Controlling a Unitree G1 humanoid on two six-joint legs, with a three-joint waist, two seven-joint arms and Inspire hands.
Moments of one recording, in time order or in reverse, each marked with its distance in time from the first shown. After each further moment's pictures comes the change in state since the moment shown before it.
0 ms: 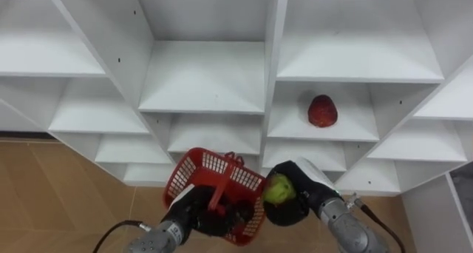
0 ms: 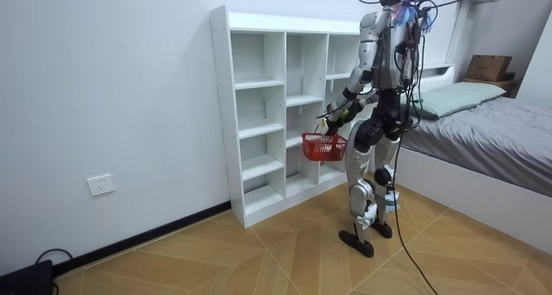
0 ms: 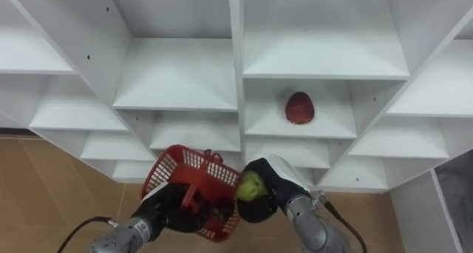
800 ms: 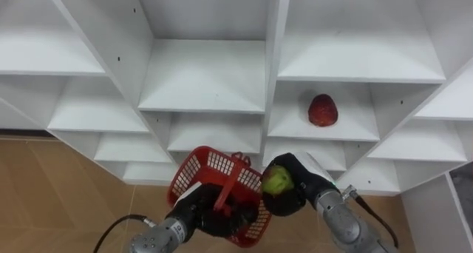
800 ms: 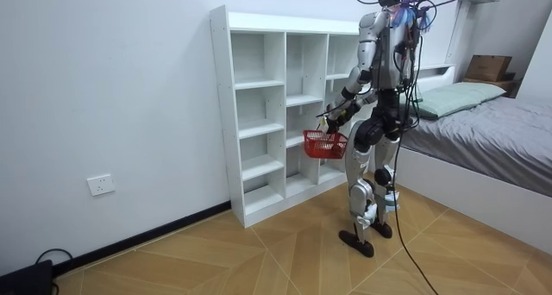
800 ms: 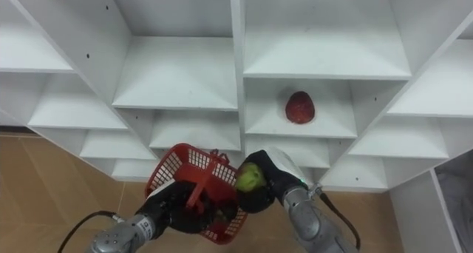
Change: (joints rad) left arm -0.009 0.022 -0.044 -0.037 -0.003 0.000 -0.042; right arm -0.081 0.037 0.012 0.113 0.017 0.002 -0.046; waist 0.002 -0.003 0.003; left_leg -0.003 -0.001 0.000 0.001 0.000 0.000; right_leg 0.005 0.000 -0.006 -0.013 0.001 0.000
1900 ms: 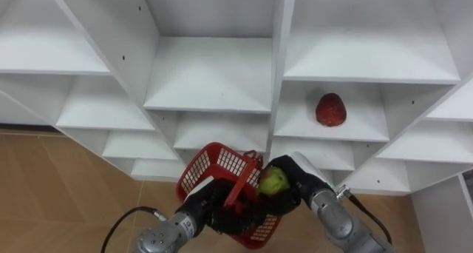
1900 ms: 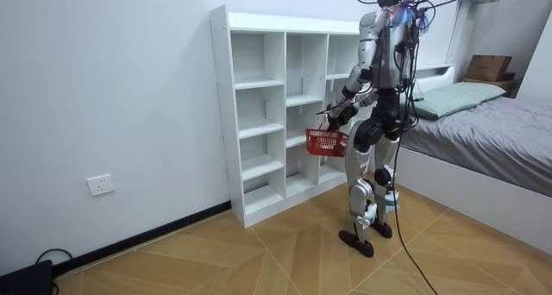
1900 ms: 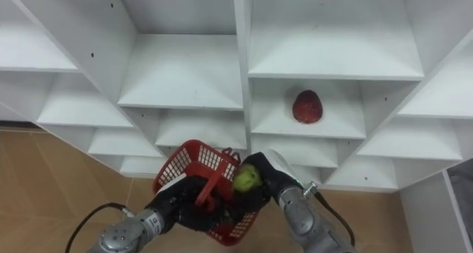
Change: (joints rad) left arm -0.003 -0.005 -0.055 -0.058 0.003 -0.002 -0.001; right arm -0.075 0.008 0.086 0.128 0.114 -0.002 -0.033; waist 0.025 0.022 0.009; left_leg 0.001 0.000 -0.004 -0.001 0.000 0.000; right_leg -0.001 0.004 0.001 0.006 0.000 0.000
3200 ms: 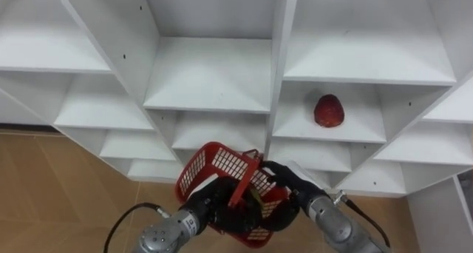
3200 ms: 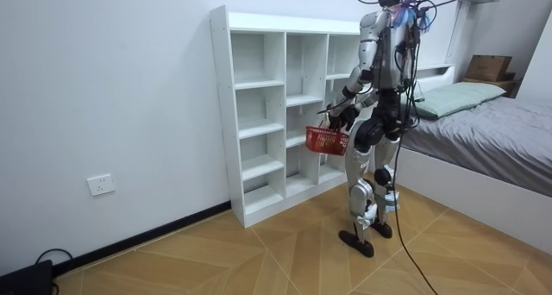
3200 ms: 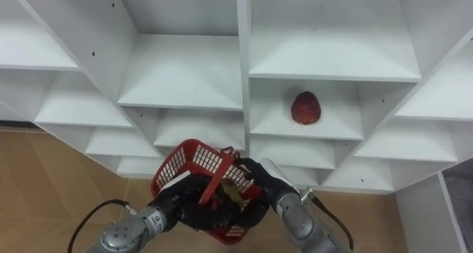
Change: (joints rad) left arm 0.000 0.003 -0.010 -0.036 0.007 0.002 -0.016; right arm 0.003 0.007 0.011 0.036 0.031 -0.008 0.075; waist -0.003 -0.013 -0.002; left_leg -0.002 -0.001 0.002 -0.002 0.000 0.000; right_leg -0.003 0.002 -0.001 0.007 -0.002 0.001
